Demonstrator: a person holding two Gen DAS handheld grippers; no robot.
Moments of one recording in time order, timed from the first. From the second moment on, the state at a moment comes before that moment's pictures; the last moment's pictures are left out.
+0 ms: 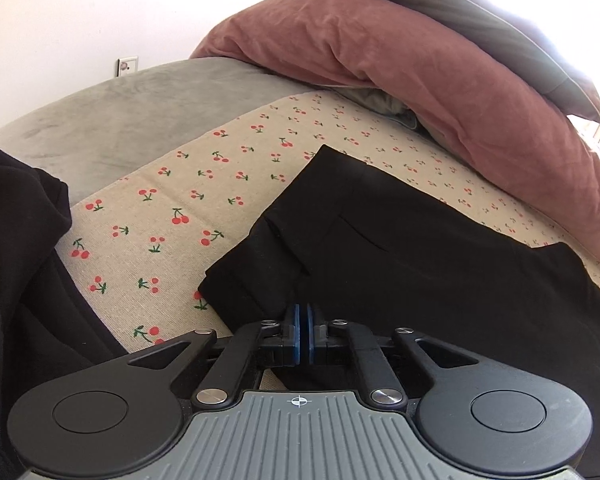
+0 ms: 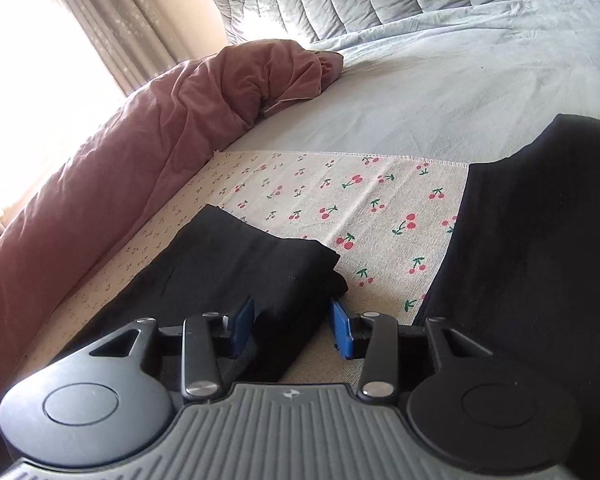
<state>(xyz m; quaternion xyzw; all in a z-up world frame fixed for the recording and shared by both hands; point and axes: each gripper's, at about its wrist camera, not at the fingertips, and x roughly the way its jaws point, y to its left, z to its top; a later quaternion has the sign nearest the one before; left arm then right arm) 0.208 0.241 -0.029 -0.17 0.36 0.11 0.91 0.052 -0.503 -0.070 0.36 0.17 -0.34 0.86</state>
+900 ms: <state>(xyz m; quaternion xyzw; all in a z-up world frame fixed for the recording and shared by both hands) 0.210 0.213 -0.013 -0.23 0.33 0.04 0.91 0.195 -0.175 0.037 -0.15 0.09 -0.14 0.97</state>
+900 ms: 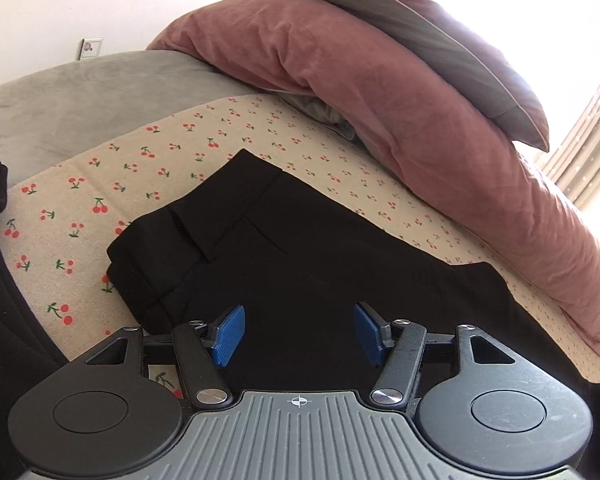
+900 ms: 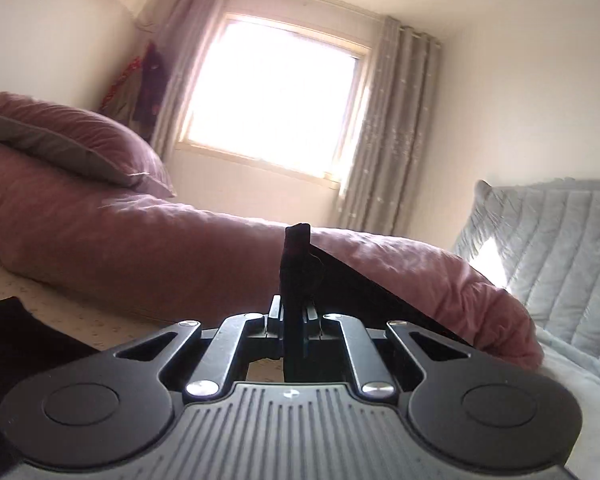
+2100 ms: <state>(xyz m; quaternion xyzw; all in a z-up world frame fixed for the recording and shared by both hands) 0.203 0.269 -0.010 -0.39 0.31 0.00 0.87 0.209 0.033 0.048 0.08 0.16 0.03 0.98</state>
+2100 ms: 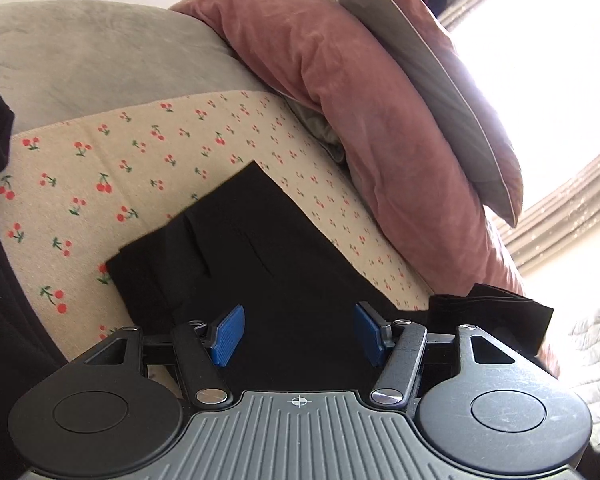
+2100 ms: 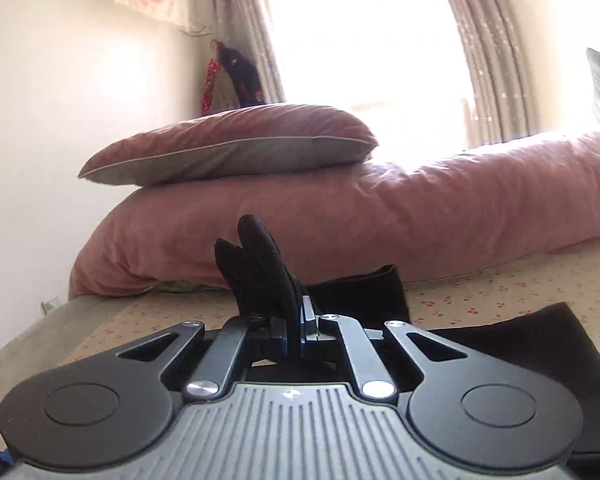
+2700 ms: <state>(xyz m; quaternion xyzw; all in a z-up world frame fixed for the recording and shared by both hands) 0.188 0.307 -0.005 -0.43 0.28 0.03 0.86 0.181 0.172 -0.006 -0.05 0.24 0.19 0.95</state>
